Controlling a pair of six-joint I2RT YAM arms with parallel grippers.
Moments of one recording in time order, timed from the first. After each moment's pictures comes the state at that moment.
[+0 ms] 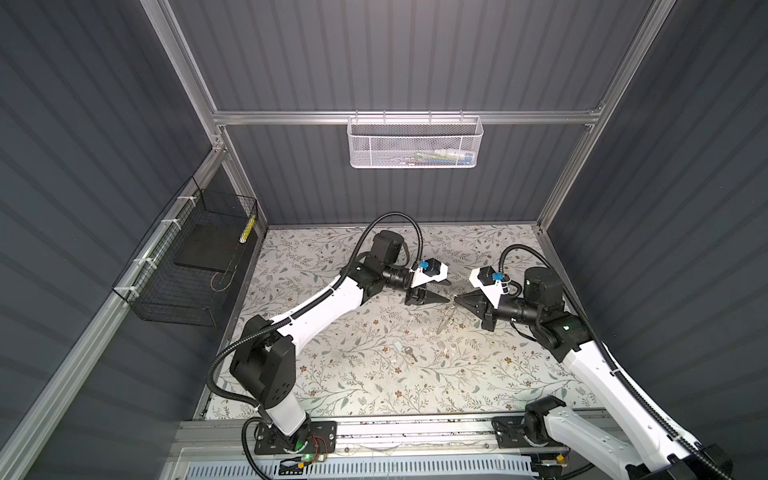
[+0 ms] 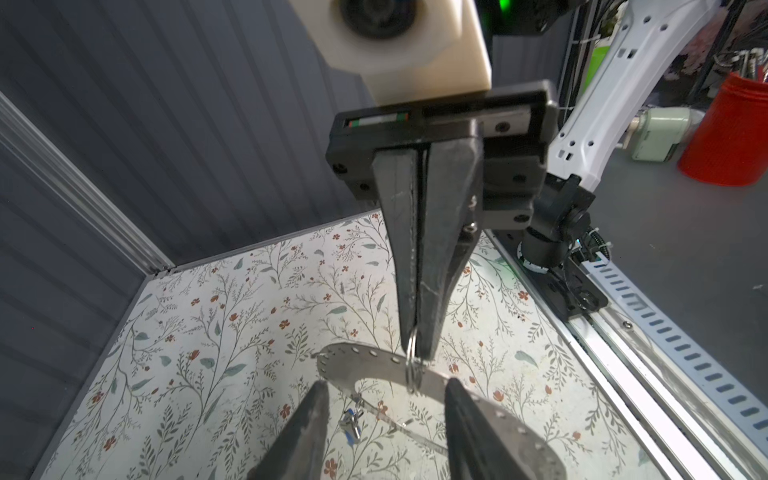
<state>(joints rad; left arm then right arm) -0.71 1.66 1.40 -0.28 0.96 0.71 0.31 0.93 0.81 -0.35 -0.76 -0.32</state>
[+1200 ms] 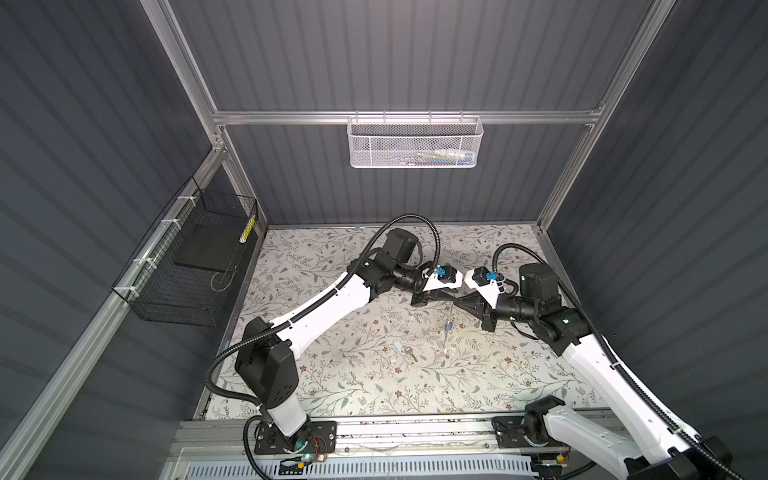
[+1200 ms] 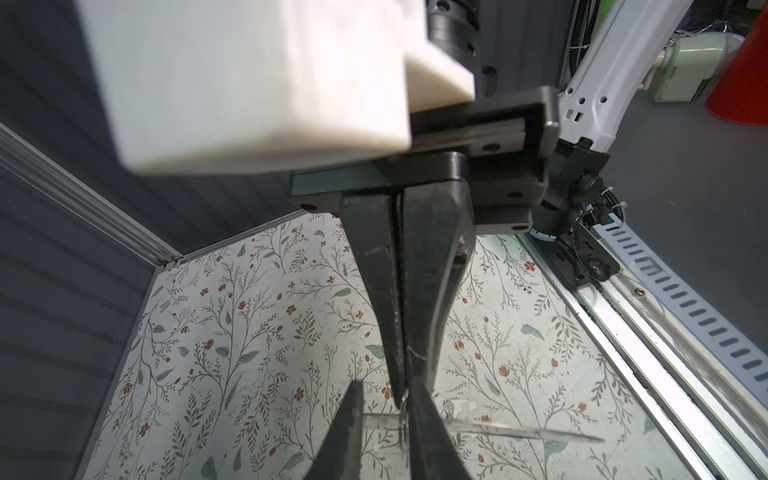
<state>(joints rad) -0.78 1.69 1.53 -0.49 0.84 0.83 0.33 0.97 0.87 -0.47 -0.72 -0.38</state>
